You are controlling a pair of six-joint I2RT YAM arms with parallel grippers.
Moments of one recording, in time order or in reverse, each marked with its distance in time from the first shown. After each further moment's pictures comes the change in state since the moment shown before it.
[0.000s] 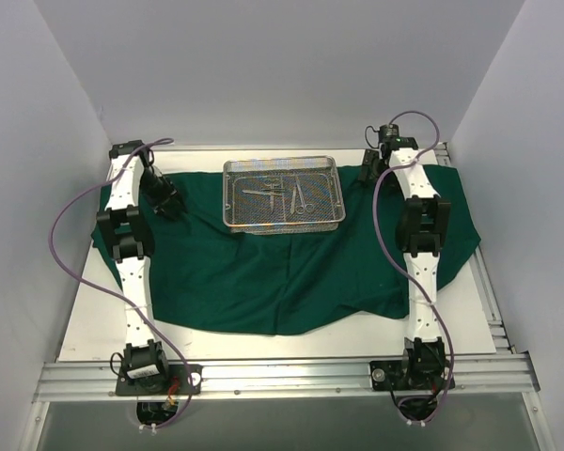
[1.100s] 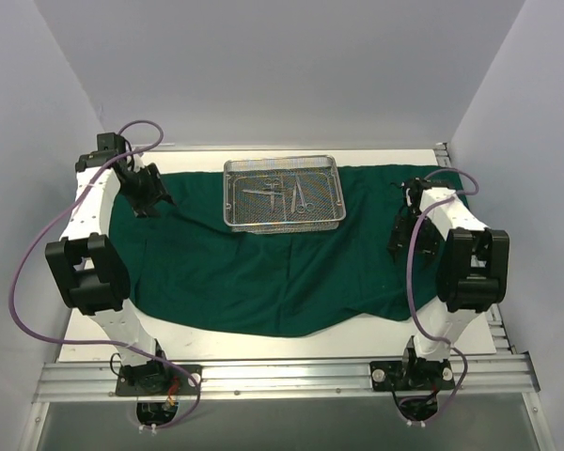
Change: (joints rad) left arm 0.008 -0.924 -0.974 0.460 -0.011 0.084; right arm -0.065 -0.848 -1.158 -0.130 0.057 0.079
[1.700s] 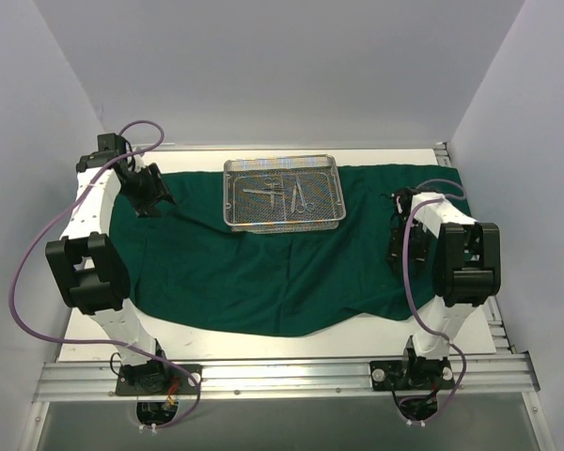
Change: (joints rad) left arm 0.000 0.000 -0.016 0.027 0.025 0.000; right arm 0.041 0.048 -0.066 0.011 0.018 0.019
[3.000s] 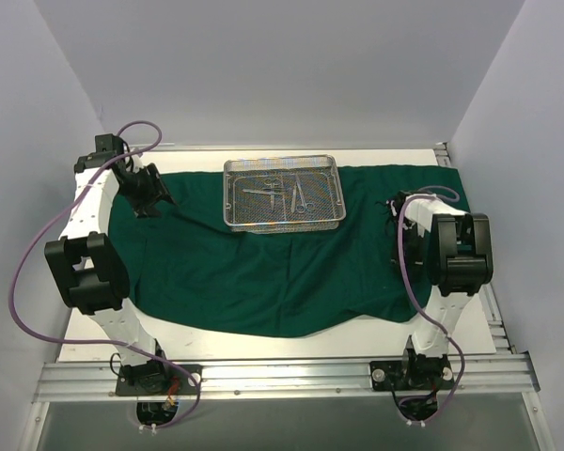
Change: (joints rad) left arm 0.014 0.004 0.000 0.000 0.020 0.001; right arm 0.010 0.100 -0.002 0.000 0.074 0.011
